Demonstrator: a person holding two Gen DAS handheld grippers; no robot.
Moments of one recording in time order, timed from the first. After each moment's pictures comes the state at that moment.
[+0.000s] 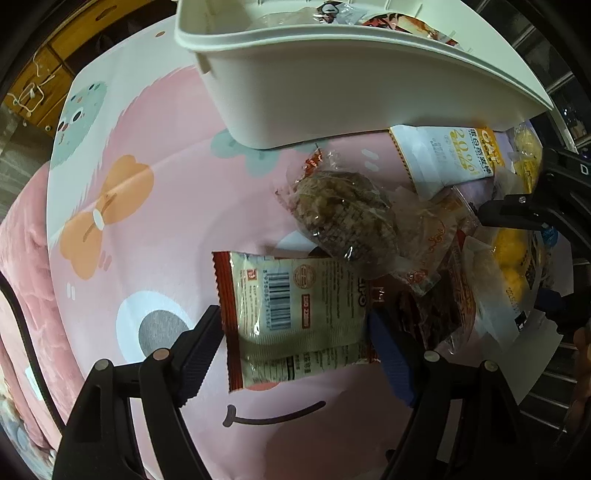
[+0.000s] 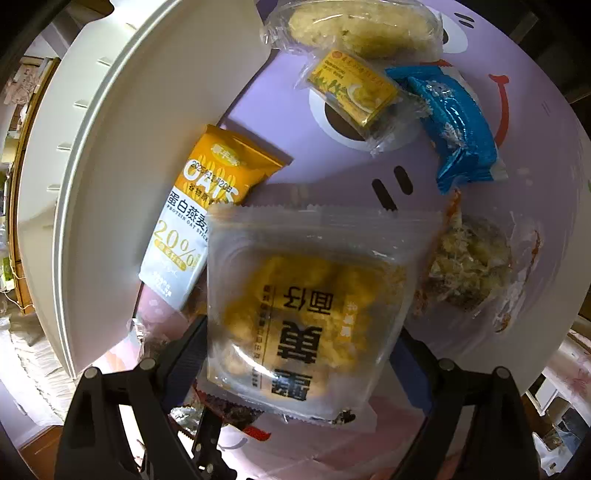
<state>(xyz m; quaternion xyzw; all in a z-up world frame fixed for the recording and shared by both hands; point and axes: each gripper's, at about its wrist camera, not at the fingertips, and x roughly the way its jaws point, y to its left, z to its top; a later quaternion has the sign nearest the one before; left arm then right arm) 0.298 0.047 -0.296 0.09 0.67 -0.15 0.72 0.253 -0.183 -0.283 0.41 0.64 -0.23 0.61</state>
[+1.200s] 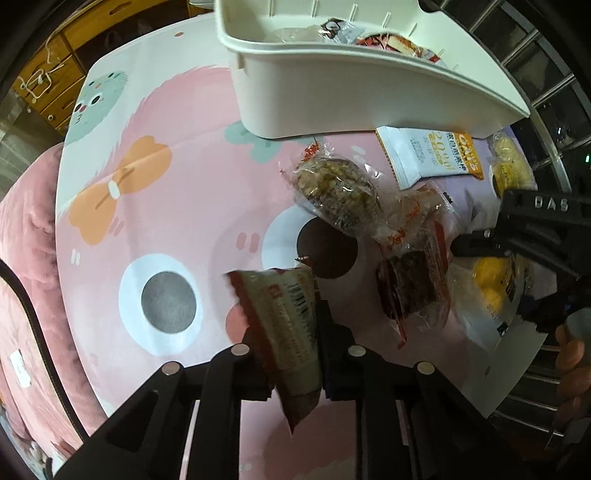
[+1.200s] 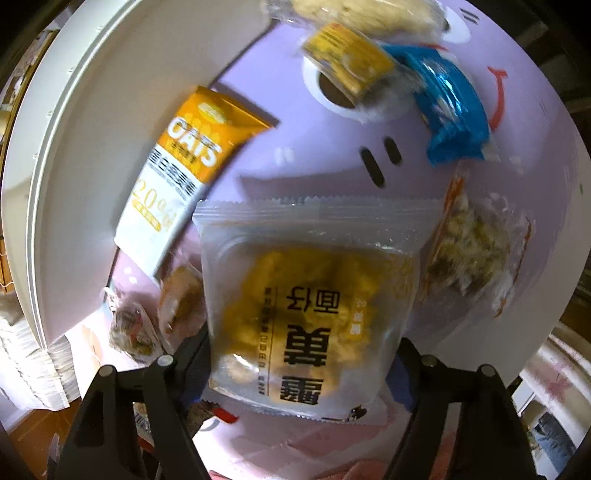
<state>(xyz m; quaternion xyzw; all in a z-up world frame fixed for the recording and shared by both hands) 0.269 0.041 -0.284 0.04 0.66 -0.16 0.74 0.260 -0.160 -0.311 0.38 0.68 -0.22 0.59</state>
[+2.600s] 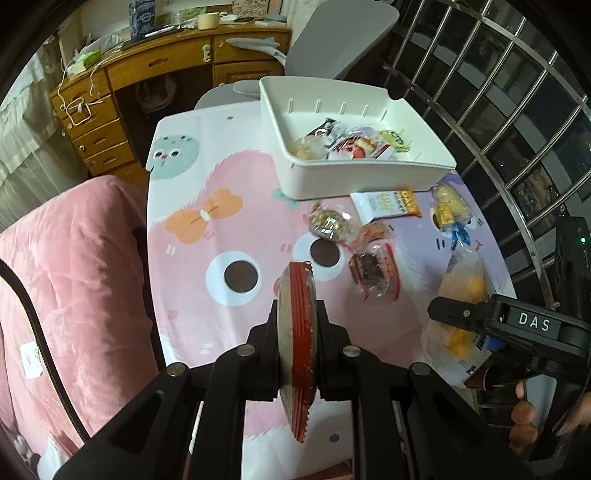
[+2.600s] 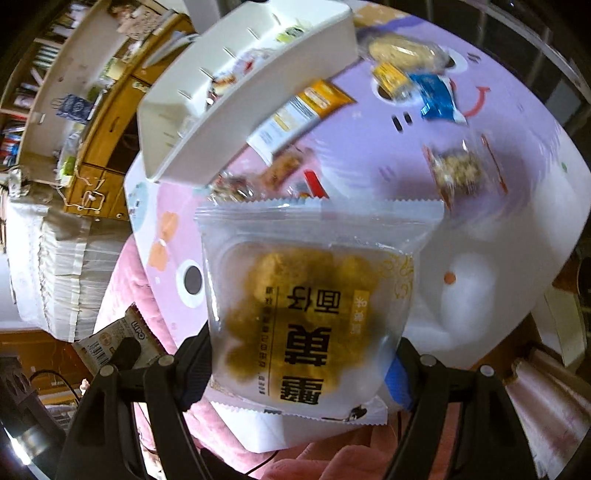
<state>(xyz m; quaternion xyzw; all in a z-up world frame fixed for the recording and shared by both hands) 0.177 0.131 -0.137 0.01 0.55 -0.17 0.82 0.141 -0.117 -0.224 0.34 0.59 -0.08 0.72</state>
